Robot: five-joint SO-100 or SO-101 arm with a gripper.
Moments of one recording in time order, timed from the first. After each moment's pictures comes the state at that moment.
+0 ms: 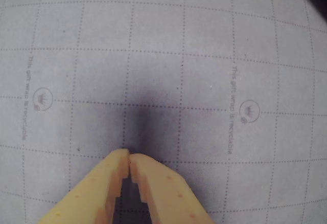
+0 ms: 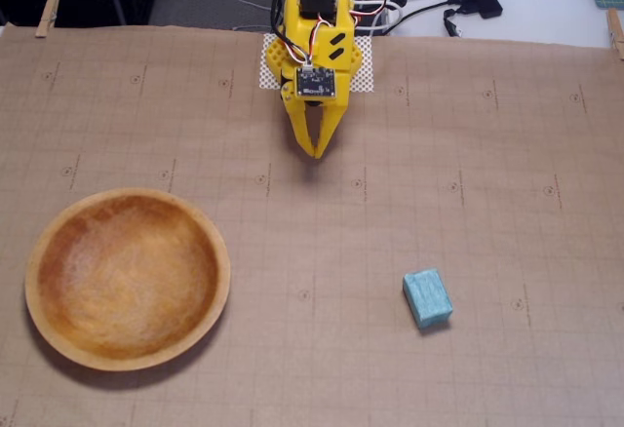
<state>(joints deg) -0.3 196.6 180.3 78.0 88.0</state>
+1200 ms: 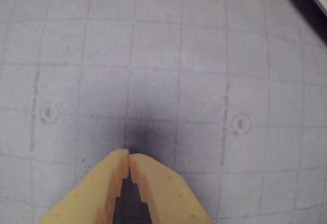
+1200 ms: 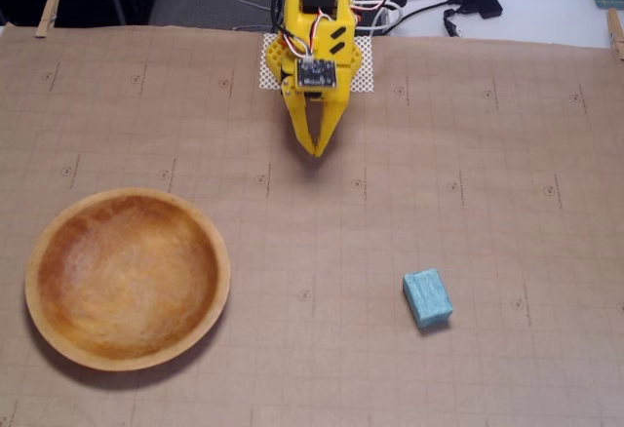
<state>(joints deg) -0.4 196.6 173.8 78.0 88.0</state>
